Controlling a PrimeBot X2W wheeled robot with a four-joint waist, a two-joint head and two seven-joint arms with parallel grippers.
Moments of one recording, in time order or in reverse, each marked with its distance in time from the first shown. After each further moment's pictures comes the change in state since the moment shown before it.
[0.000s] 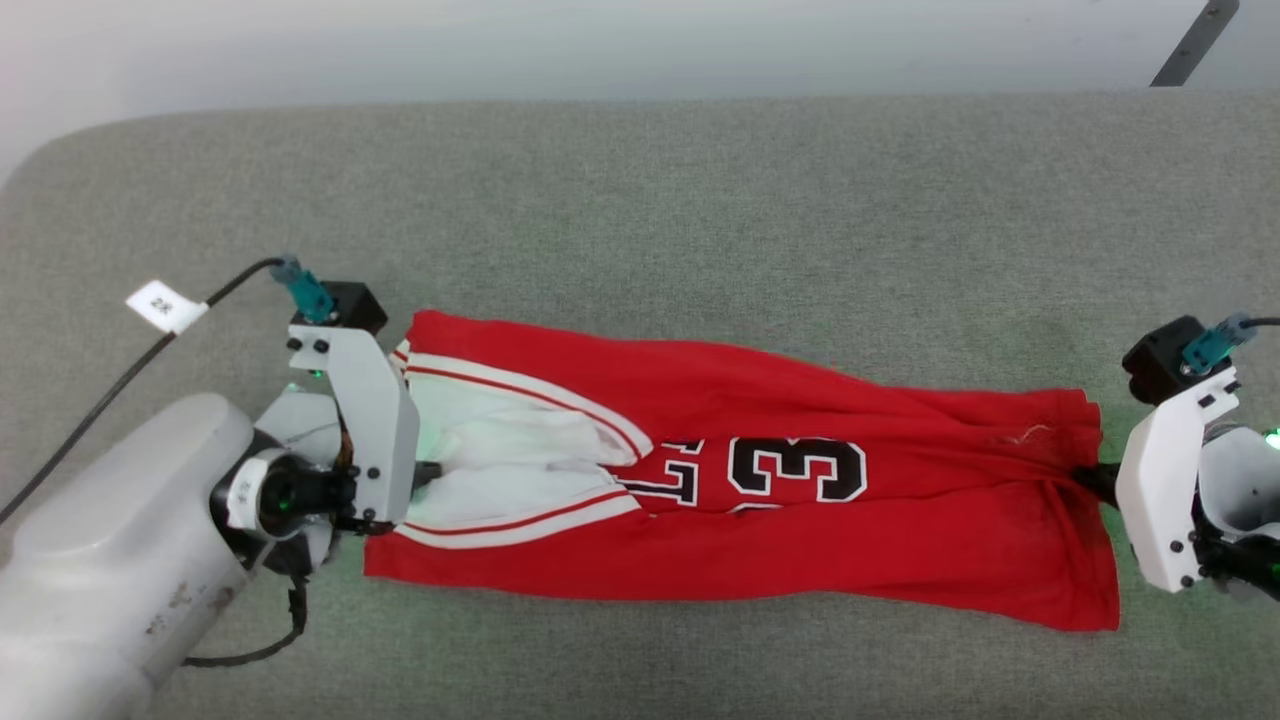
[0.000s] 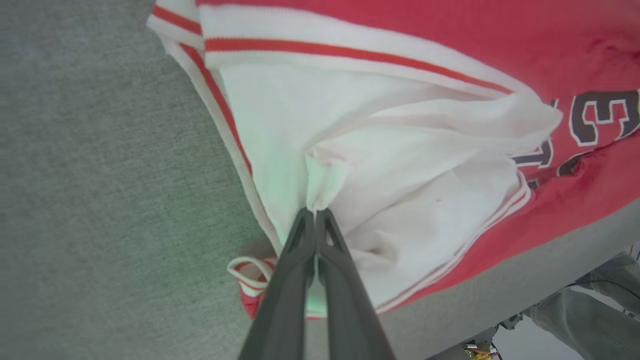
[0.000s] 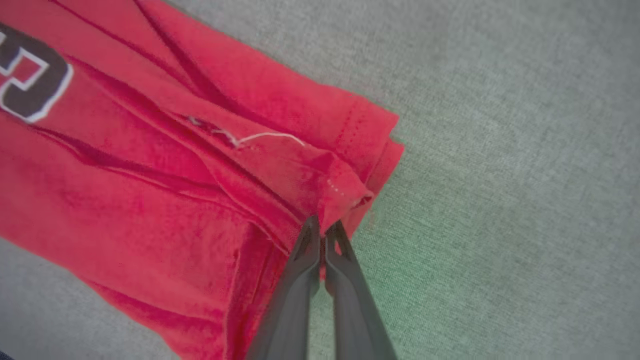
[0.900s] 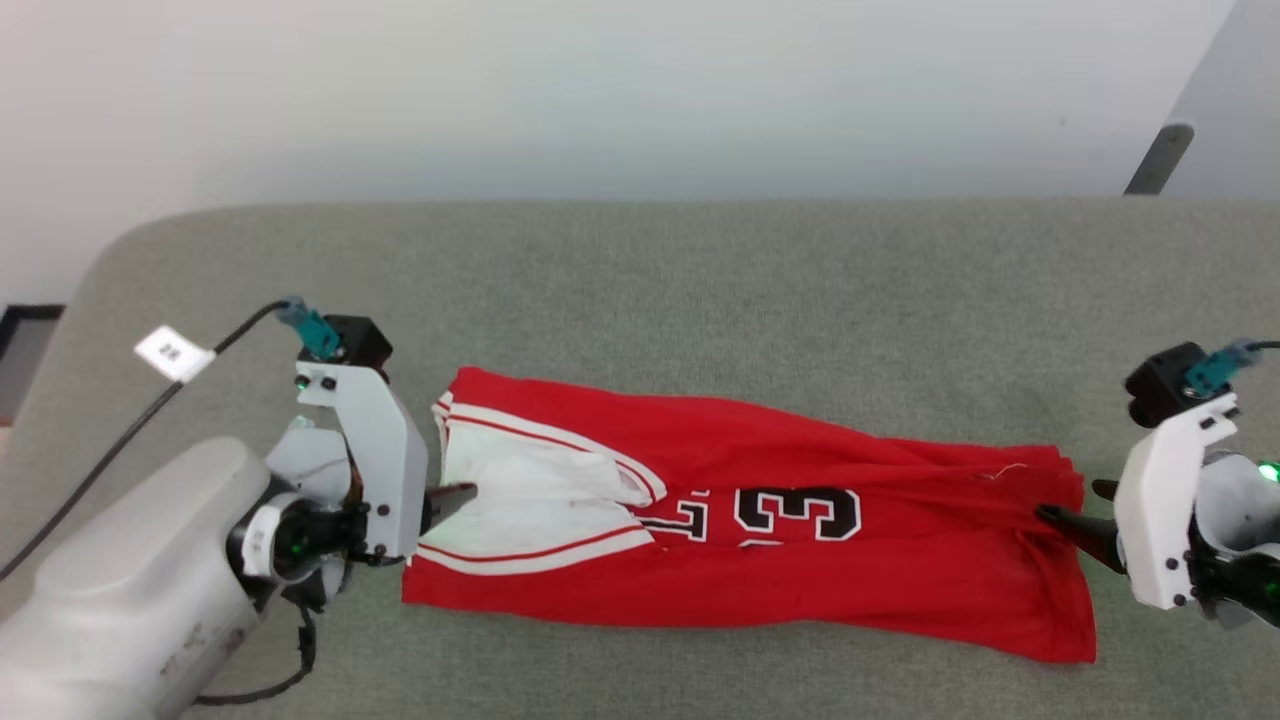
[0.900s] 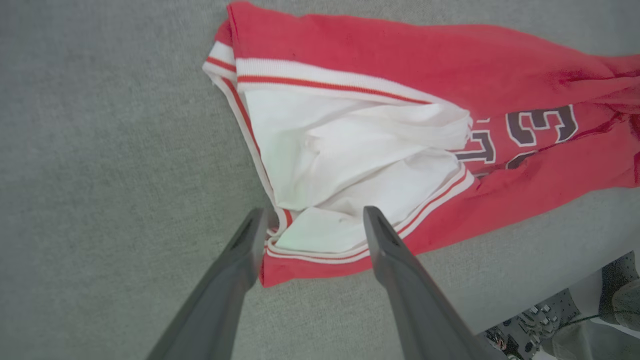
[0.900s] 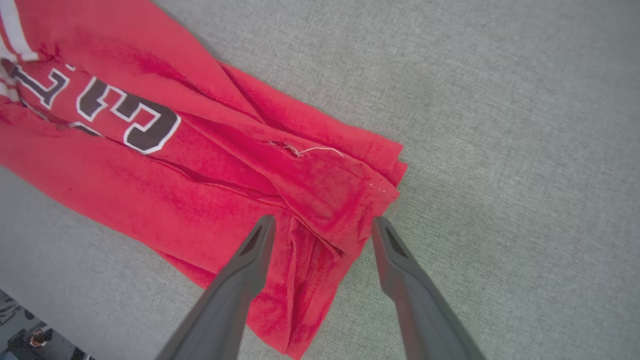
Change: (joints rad) left arm 0.058 -0.011 -0.006 0.008 0.019 -0.017 -0.089; right arm 0.012 0.018 0.032 0.053 0.088 0.000 -0.028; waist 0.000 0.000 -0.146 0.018
